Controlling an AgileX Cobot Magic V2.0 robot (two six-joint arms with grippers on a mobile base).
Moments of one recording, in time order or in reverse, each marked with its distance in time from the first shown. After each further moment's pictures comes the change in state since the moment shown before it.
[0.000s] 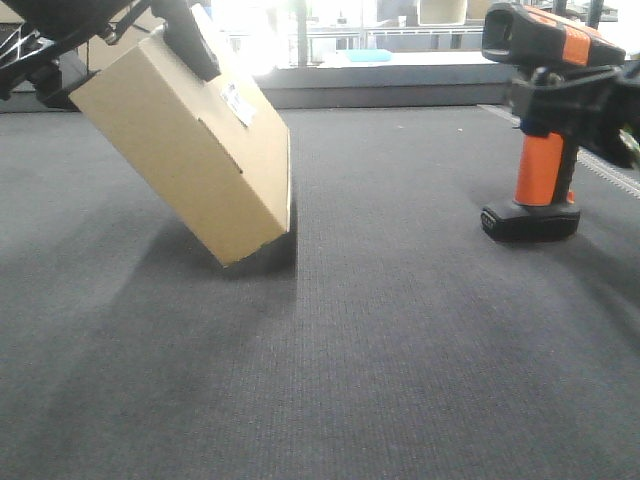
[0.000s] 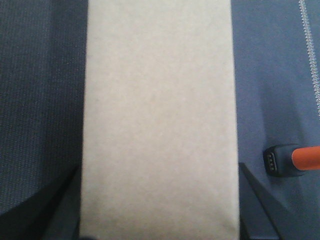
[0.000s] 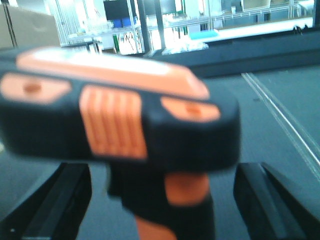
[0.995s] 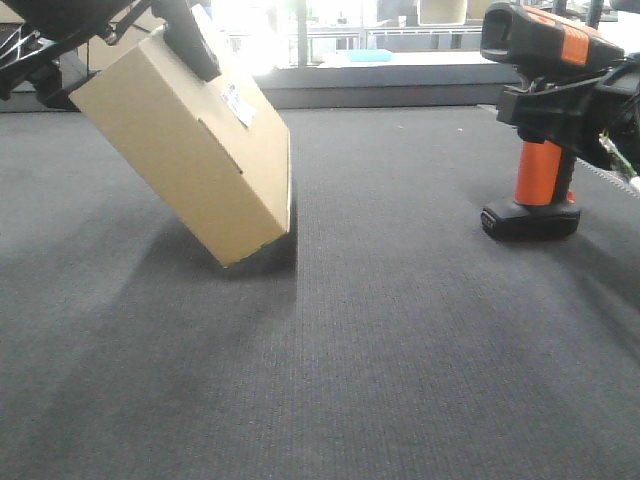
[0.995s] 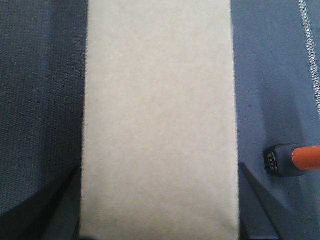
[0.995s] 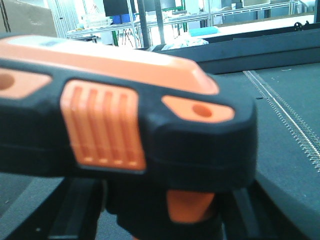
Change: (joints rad) left arm 0.000 0.000 0.000 0.000 0.000 0.000; right arm 0.000 0.054 -0.074 -0.004 0.016 -0.006
